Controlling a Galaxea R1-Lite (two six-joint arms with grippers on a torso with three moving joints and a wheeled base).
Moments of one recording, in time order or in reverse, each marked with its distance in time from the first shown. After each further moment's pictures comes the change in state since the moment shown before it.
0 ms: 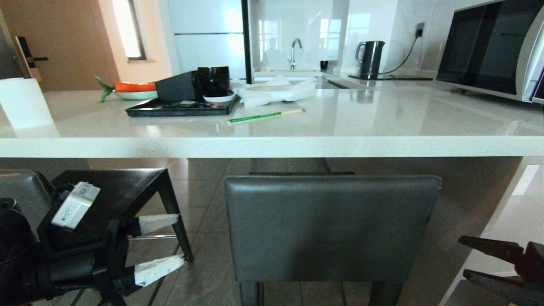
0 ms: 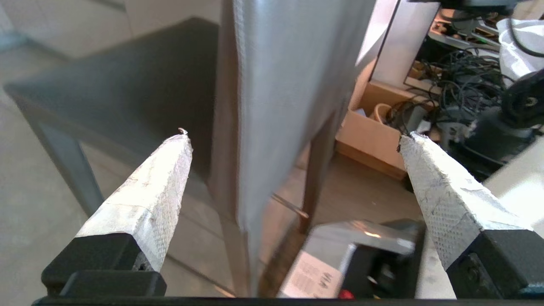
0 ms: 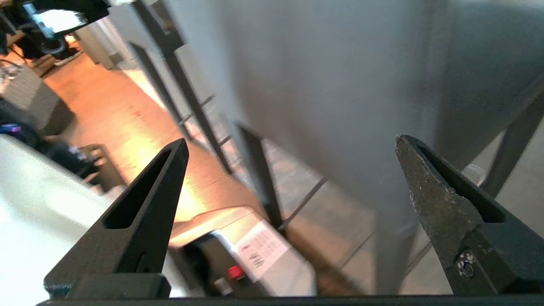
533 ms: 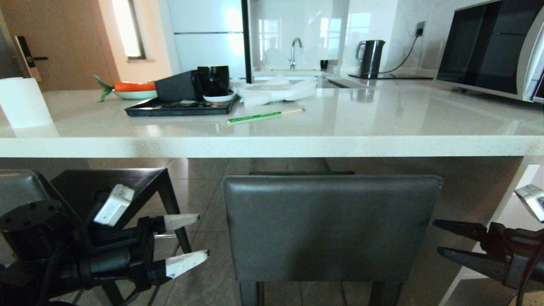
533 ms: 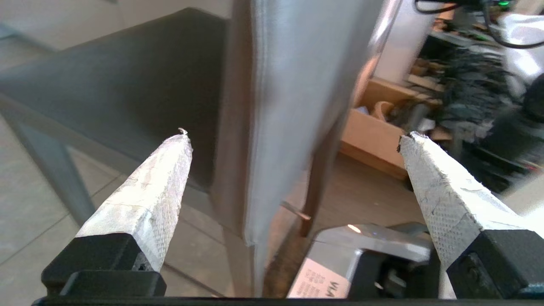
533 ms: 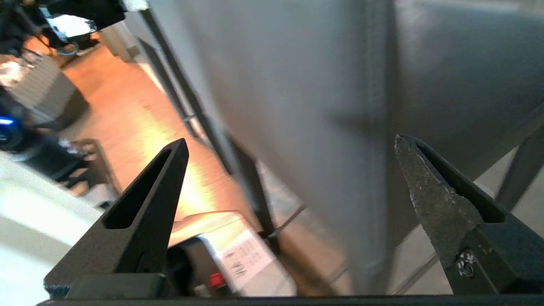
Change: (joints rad) left arm -0.093 0.208 0.004 -0.230 0.079 -0.030; right arm 0.060 0.332 -0.028 -0.331 0.030 0.009
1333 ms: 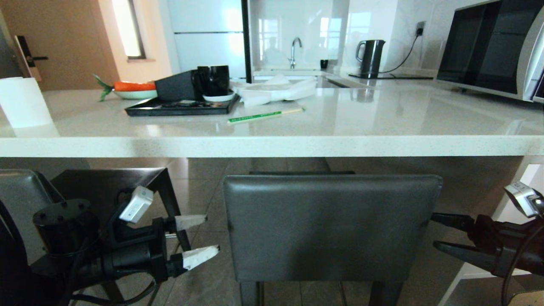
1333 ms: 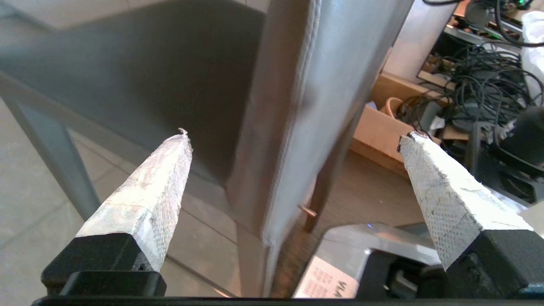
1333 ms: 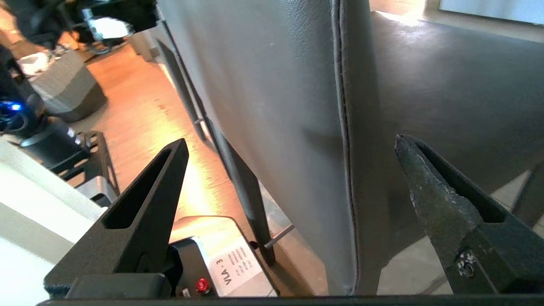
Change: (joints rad) left arm -0.018 0.114 -0.043 -0.028 0.039 0.006; right arm -0.015 0.186 -0.020 -0.226 0.114 0.009
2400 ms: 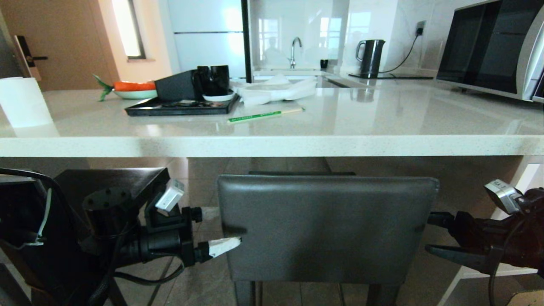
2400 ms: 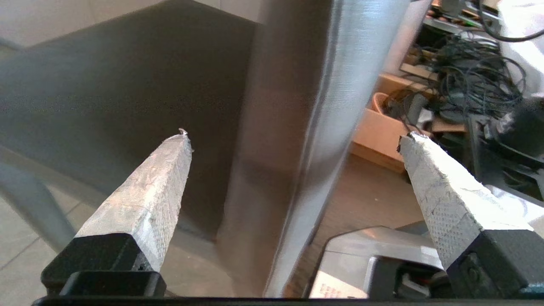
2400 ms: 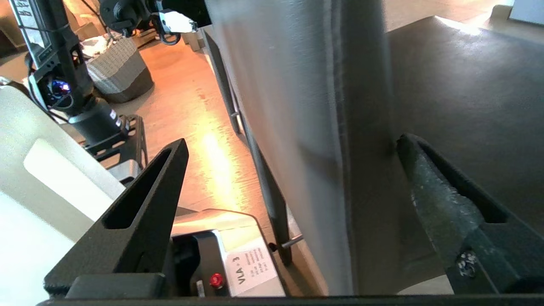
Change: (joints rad) left arm -0.079 0.136 -0.163 0.000 -0.009 -0.001; right arm 0.073 0.100 -0.060 -0.053 0.099 0.001
